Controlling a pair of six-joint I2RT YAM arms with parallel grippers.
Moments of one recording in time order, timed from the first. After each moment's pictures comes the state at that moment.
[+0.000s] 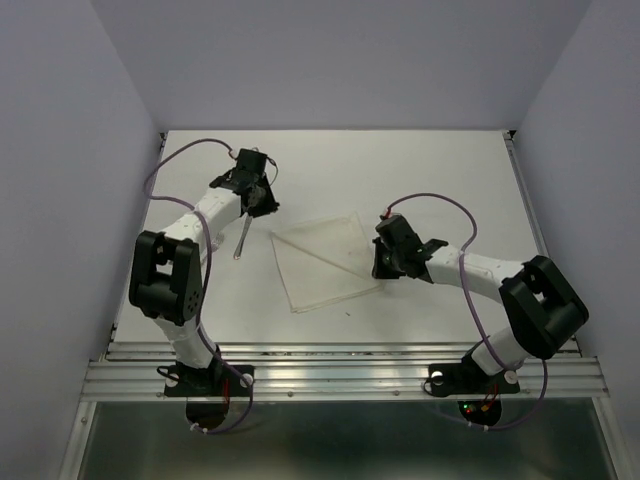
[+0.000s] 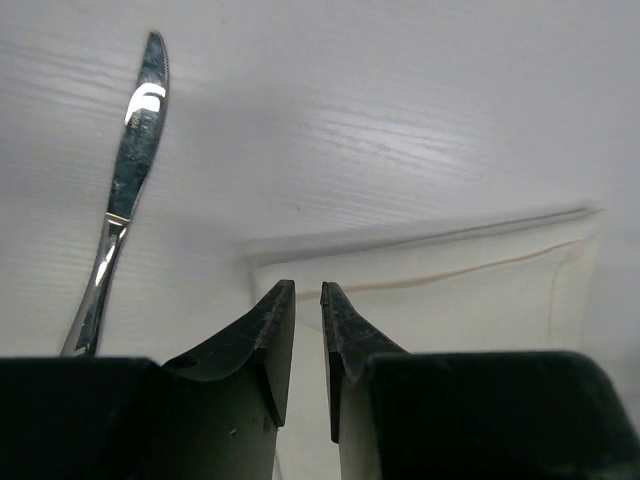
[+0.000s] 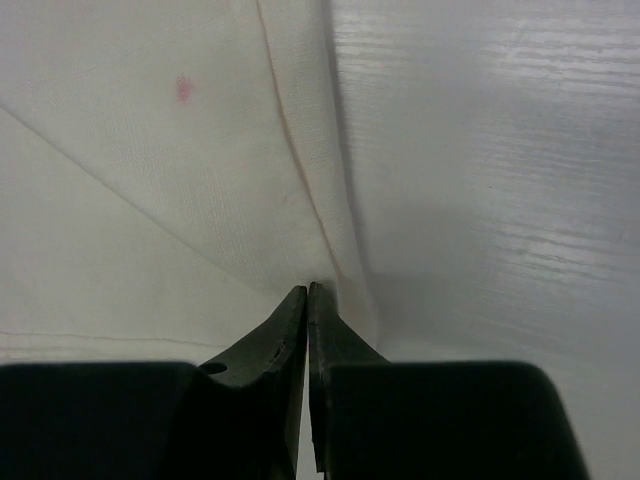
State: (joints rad) left arm -0.31 1.76 1.27 -0.47 -0.07 -0.56; right arm 0.64 1.52 0.78 -0.21 0.08 0.60
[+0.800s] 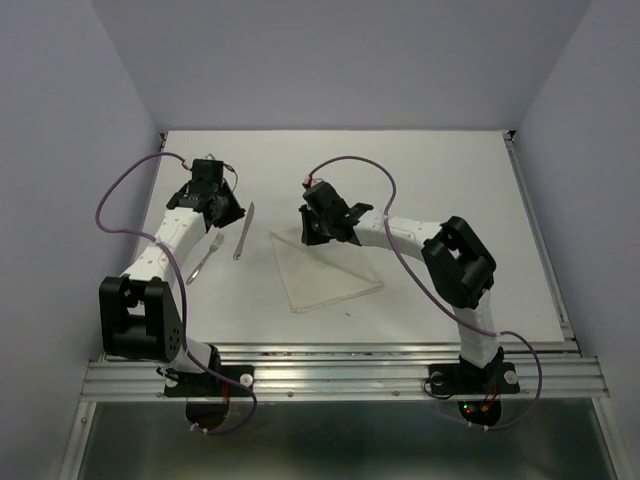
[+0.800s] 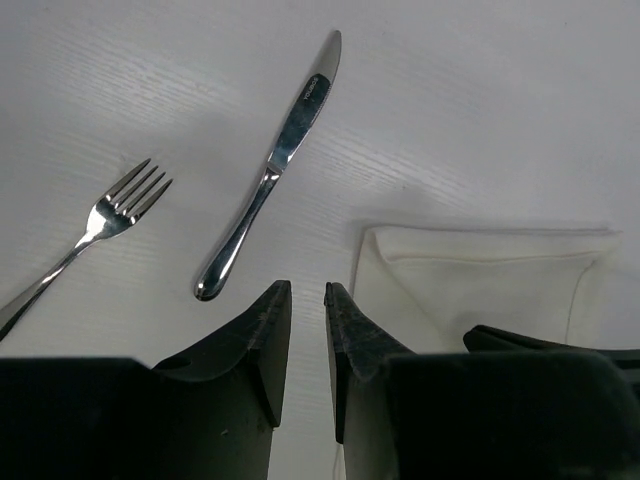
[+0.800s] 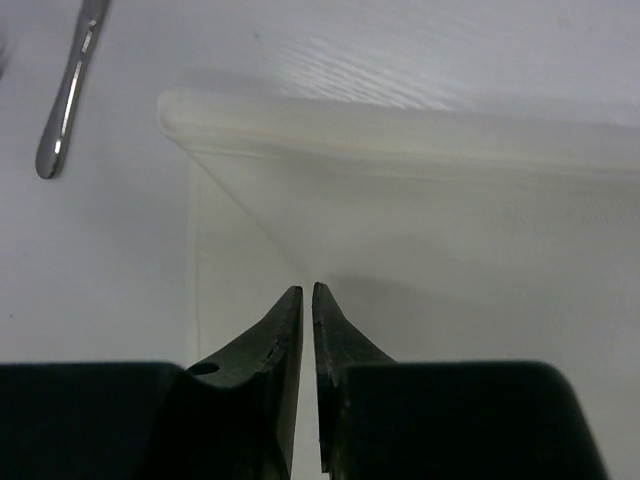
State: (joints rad) left arm -0.12 1.47 1.12 -0.53 -0.05 -0.56; right arm 0.79 2.01 1.45 -0.25 0.04 0.53
